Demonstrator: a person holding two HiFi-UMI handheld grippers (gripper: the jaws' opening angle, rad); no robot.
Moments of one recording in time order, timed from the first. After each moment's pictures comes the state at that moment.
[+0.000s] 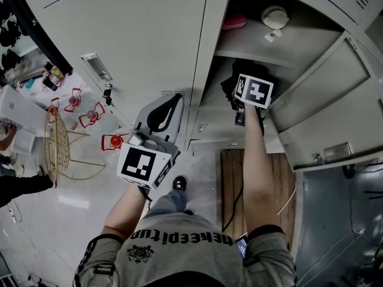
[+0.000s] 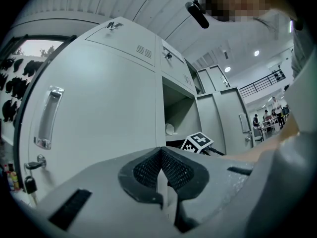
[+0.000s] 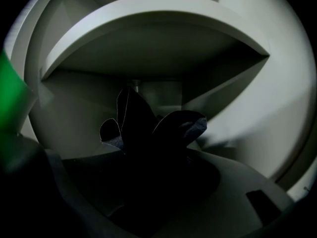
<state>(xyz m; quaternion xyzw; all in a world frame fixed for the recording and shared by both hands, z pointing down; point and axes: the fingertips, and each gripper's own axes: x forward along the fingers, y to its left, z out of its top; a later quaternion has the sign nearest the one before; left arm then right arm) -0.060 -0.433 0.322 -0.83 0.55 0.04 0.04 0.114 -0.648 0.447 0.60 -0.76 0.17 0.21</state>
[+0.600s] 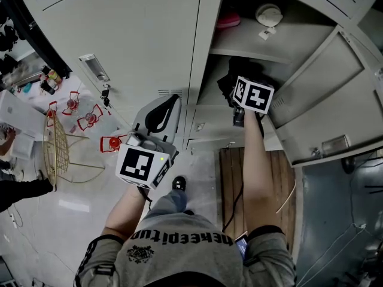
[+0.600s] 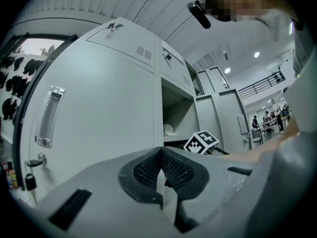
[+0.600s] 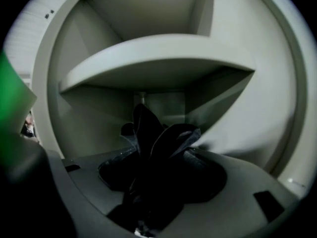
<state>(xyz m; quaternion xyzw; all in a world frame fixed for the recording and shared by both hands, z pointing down) -0.058 -0.426 0.321 -0.83 0.55 0.04 0.04 0.111 -0.633 0.424 0.58 -0.78 0.14 0.16</state>
